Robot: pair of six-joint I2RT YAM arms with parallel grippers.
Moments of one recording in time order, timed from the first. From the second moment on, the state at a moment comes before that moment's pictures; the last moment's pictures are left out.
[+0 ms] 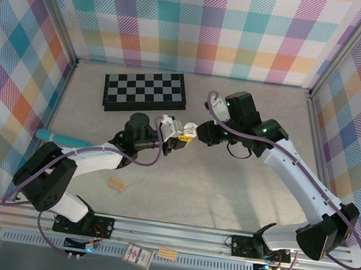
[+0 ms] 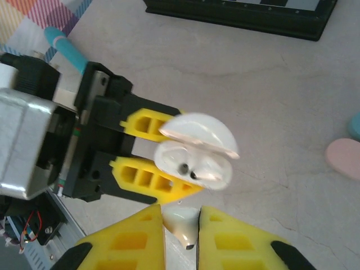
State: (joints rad) left arm -0.60 1.47 0.68 0.62 0.58 0.21; right arm 0.65 1.37 1.40 -0.83 -0.32 0.17
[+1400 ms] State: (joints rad) left arm -0.65 1.48 0.70 0.74 0.62 0.08; right arm 0.65 1.39 1.41 -0.79 -0.35 -0.01
